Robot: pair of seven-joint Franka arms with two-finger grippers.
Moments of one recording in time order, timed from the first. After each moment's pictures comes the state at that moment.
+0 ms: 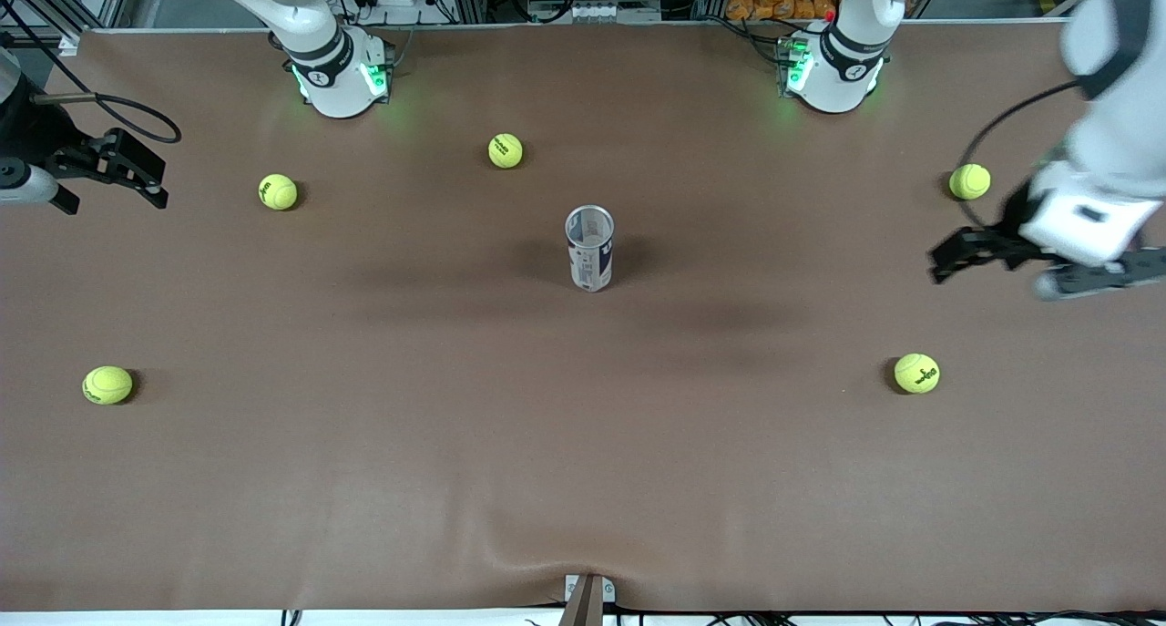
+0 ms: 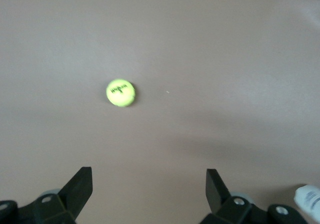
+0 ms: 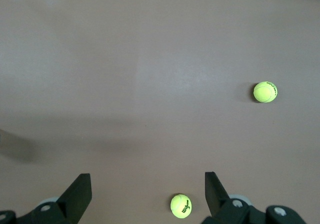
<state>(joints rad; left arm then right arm) -0.03 0.04 -0.02 -1.70 -0.01 1.82 -0.19 0.01 -0.07 0.06 -1.60 -0.04 1.60 -0.03</state>
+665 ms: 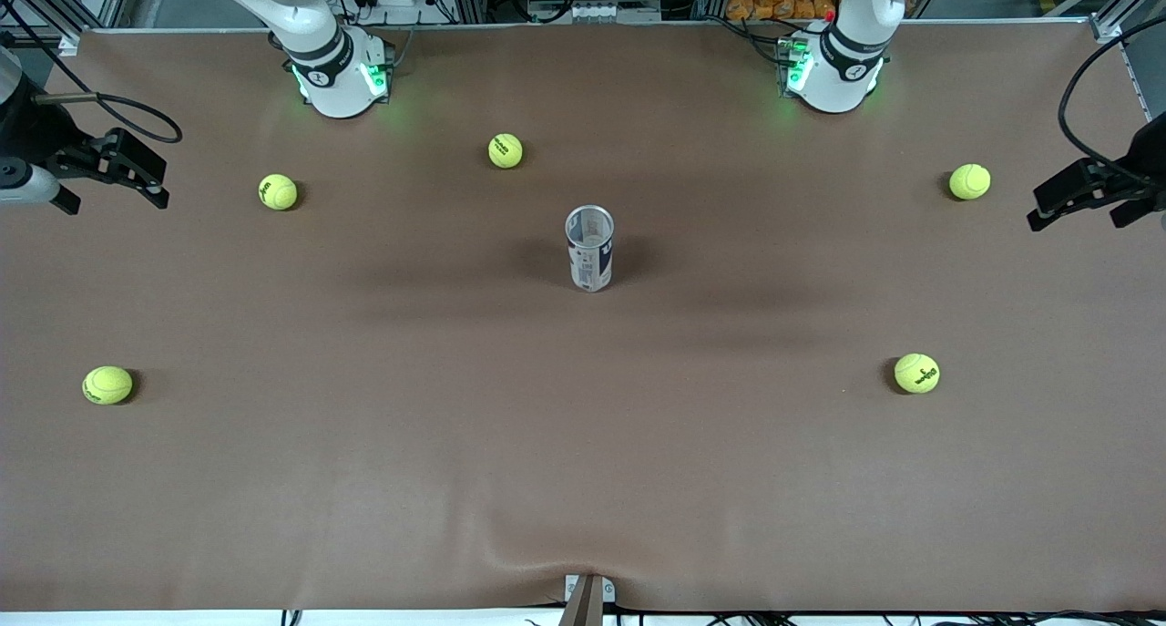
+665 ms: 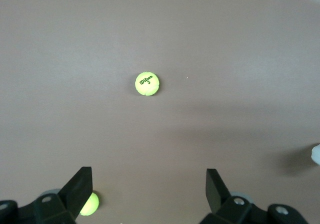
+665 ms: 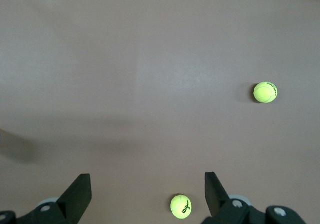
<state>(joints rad) -0.04 -0.02 0.07 -1.59 -0.02 1.63 0.01 0.01 -0.07 0.06 -1.60 -0.04 1.60 -0.03</state>
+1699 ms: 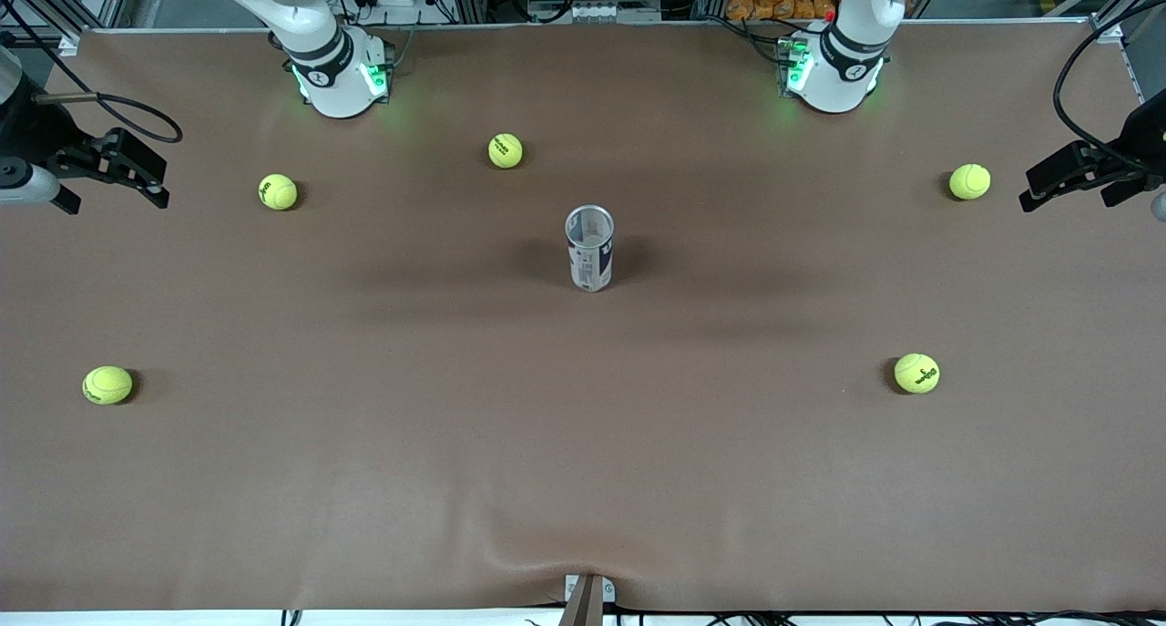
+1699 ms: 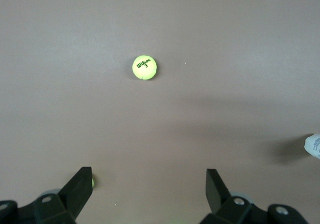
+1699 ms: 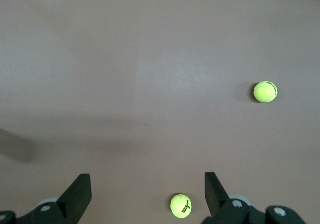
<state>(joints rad) -0.06 -0.03 0.07 -1.59 -0.02 1.56 -0.07 0.01 -0.07 0.06 -1.60 -0.04 1.59 -0.03</state>
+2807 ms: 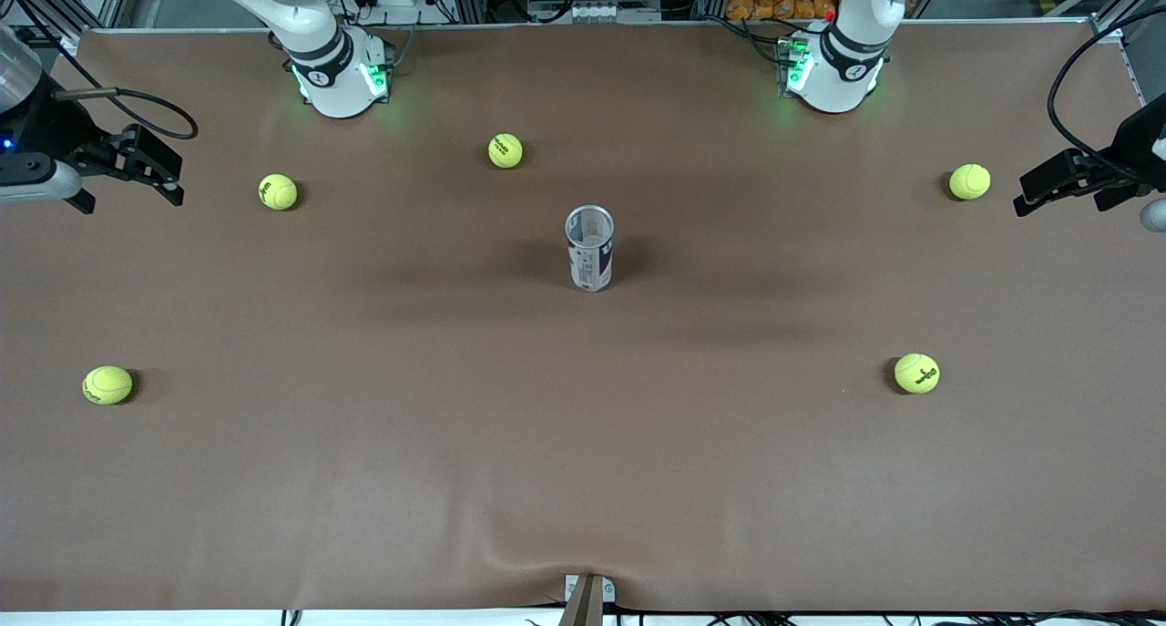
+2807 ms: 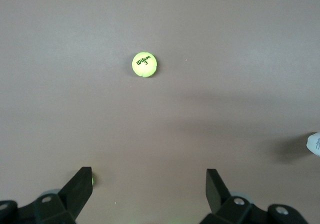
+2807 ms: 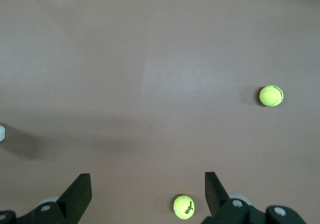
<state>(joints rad) -0.06 -0.02 0.07 -1.59 -0.02 1.55 -0.07 0.03 -0.07 0.07 -1.60 -0.04 1.60 -0.03</state>
